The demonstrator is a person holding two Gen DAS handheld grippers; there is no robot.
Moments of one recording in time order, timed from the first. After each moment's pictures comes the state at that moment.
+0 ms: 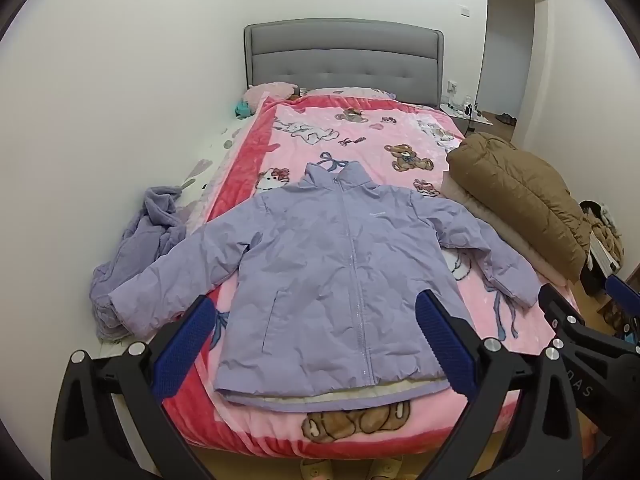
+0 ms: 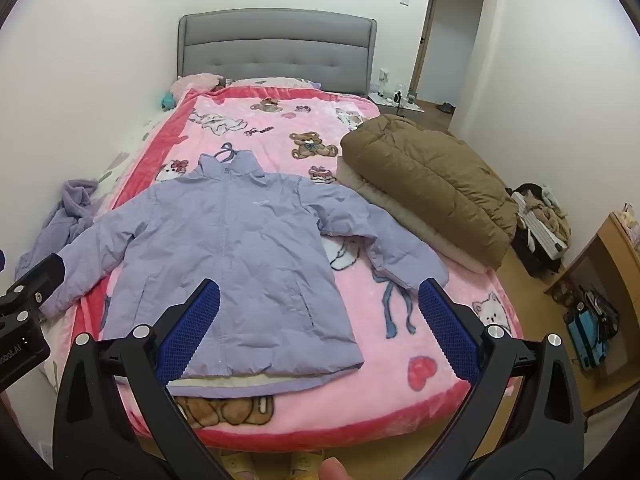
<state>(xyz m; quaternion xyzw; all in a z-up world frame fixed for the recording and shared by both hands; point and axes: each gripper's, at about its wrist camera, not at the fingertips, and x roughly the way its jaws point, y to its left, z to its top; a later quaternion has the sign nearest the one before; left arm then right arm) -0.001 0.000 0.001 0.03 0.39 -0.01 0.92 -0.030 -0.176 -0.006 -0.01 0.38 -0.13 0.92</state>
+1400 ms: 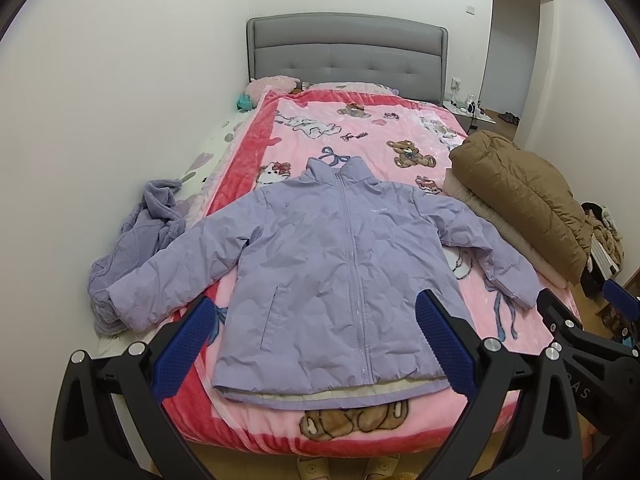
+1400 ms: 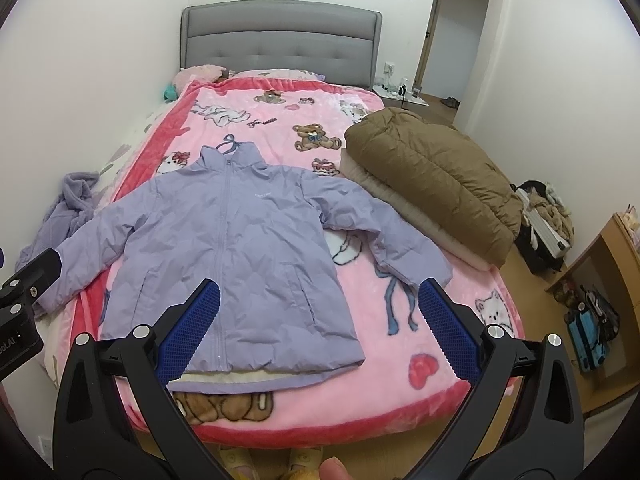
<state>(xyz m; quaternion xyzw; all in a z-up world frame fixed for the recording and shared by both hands) 0.004 0.000 -0.005 0.02 0.40 -0.01 0.92 -0.026 -0.175 -0.008 -0.01 0.38 -0.13 0.91</state>
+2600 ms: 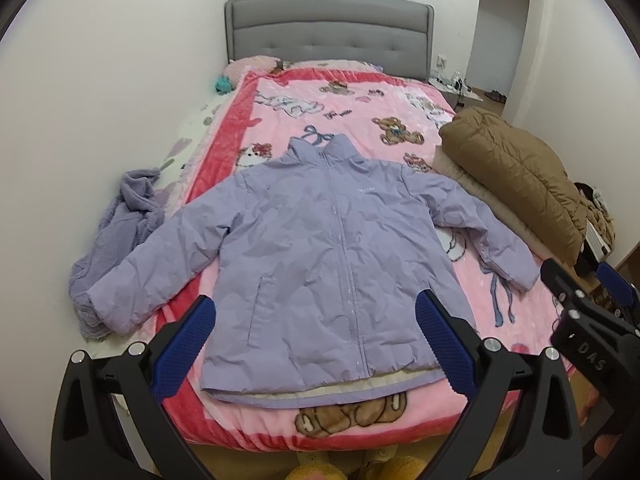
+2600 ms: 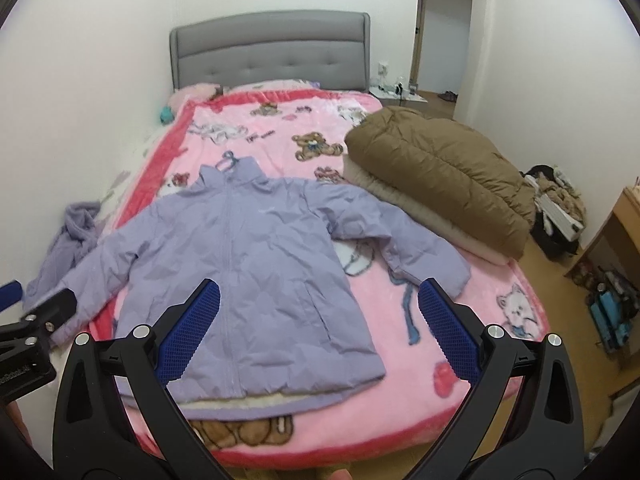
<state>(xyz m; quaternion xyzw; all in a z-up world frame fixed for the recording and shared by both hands) 0.036 0.001 -0.032 0.03 0.44 -0.05 0.90 -0.007 -0.192 -0.033 0.05 0.36 -0.12 0.92</state>
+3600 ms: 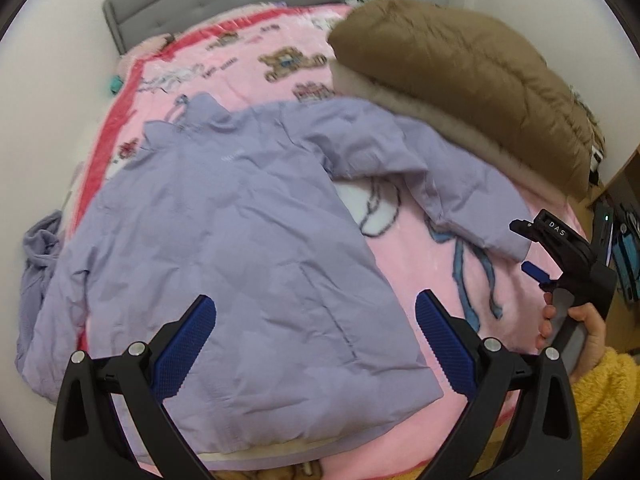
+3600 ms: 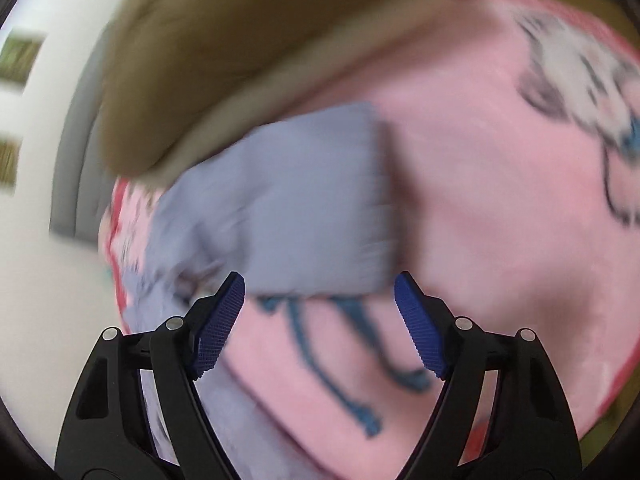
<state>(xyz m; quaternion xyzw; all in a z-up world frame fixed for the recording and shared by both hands) 0.156 -0.255 -0.180 0.14 0.52 -0.13 0.83 0.067 -0.562 -0.348 0.55 0.37 -0.23 0.72</state>
